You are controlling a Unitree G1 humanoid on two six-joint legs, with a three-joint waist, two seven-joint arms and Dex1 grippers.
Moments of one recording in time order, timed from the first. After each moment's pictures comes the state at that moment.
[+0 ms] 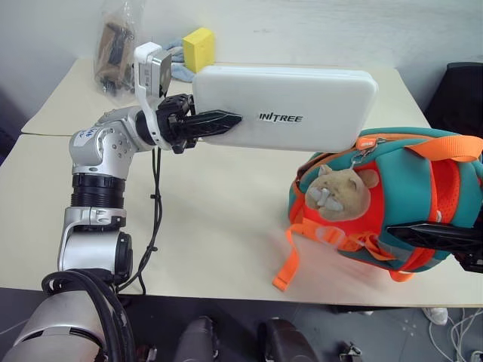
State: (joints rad) left arm -1.09 0.49 0.09 0.46 -0.66 0.69 -1.41; right arm 0.04 -1.13 -0.83 -0.46 1.48 1.15 1.04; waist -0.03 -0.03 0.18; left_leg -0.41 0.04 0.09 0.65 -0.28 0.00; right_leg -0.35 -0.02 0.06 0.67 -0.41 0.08
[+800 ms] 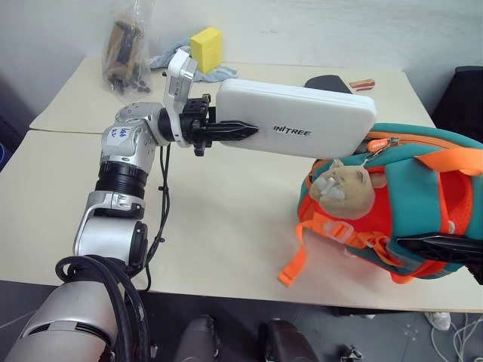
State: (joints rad) left arm -1.20 0.41 0.02 0.72 -0.46 0.34 -1.48; right arm 0.10 -1.16 -0.95 -0.48 1.59 1.19 1.03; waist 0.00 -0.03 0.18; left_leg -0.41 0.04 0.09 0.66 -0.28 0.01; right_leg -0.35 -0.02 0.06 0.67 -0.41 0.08
